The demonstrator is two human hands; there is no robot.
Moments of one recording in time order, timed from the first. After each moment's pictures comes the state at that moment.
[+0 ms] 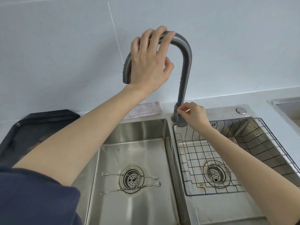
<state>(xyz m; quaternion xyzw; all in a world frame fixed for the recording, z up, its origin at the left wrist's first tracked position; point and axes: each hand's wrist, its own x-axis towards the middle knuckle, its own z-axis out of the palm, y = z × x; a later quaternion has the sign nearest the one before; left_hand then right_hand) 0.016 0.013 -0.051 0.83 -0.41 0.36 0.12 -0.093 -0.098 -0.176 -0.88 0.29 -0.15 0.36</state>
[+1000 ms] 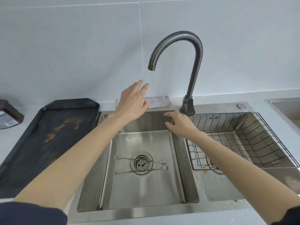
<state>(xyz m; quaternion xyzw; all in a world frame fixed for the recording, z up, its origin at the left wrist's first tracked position) -0.023 0.163 -0.098 0.91 -0.40 0.03 0.10 -0.126 0.019 -0.162 -0.95 0.17 0.01 0.26</state>
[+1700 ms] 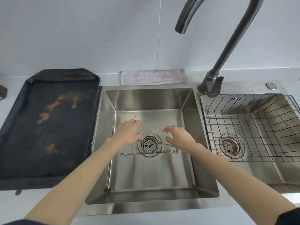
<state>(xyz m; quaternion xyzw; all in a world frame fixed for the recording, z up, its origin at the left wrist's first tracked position) 0.006 0.228 -0.260 0.90 -0.34 -0.28 0.02 -0.106 0.069 -0.268 -0.93 0.19 0.21 0.26</state>
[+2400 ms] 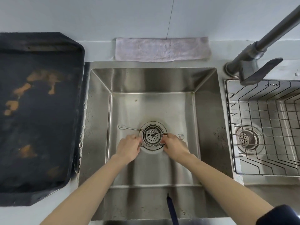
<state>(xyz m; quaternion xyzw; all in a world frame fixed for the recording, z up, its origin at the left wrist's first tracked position) -0.011 0.246 -0.381 0.87 -0.31 -0.38 -0.03 -0.094 0.092 -0.377 -0.89 0.19 0.34 0.23</state>
